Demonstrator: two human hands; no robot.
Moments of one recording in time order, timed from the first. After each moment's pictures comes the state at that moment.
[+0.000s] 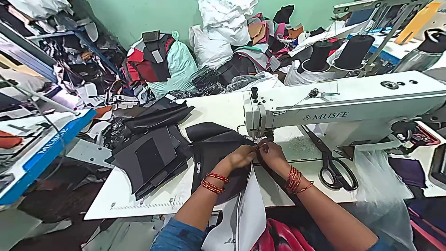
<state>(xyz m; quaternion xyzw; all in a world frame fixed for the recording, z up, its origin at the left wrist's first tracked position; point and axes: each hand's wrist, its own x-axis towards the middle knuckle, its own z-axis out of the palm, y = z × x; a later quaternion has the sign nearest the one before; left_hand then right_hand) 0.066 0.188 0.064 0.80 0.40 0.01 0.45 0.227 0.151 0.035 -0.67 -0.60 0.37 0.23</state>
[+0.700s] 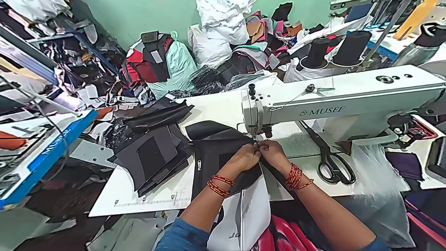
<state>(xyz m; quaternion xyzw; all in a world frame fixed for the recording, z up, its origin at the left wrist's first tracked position) 0.085 0.168 0.064 0.78 0.48 0.00 0.40 0.230 0.145 0.031 -0.67 -0.56 0.41 0.27</state>
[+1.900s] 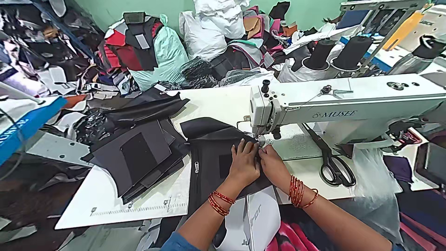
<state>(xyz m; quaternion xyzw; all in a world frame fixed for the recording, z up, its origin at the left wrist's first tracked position) 0.068 0.144 0.012 0.83 0.50 0.11 0.22 0.202 0.118 0.032 -0.67 -0.69 0.25 0.11</state>
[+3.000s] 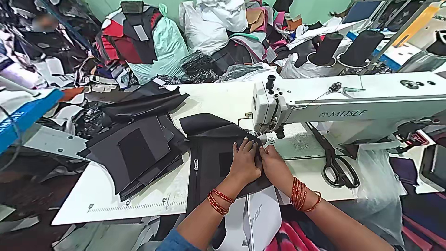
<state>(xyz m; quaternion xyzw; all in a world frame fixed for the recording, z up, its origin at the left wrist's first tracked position) 0.068 0.144 0.010 0.83 0.49 0.15 0.23 0.199 0.113 0.022 -0.68 -0.70 0.21 0.13</state>
